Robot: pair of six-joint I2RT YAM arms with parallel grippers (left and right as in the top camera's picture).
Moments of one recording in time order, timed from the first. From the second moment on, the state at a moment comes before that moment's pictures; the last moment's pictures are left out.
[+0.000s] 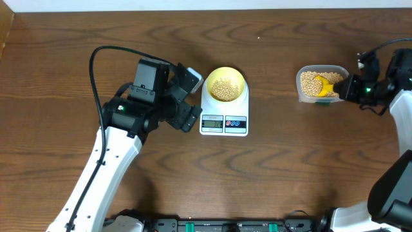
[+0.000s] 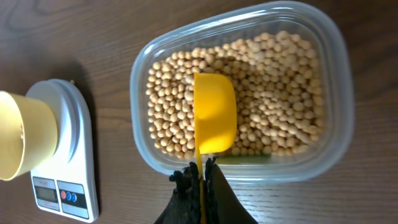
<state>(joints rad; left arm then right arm) -0.32 1.33 1.21 -0.87 0.24 0.31 -0.36 1.69 1.23 -0.71 -0.54 -0.04</state>
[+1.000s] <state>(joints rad) -0.32 1.33 1.21 -0.87 0.24 0.31 -0.57 1.69 1.23 -0.69 -0.85 -0.01</state>
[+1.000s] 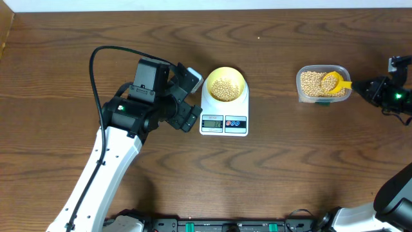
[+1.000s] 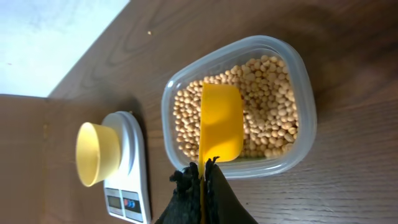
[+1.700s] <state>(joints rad) -0.32 1.33 1.21 -0.87 0.24 0.31 -0.60 1.69 1.23 -0.69 -1.07 0.00</state>
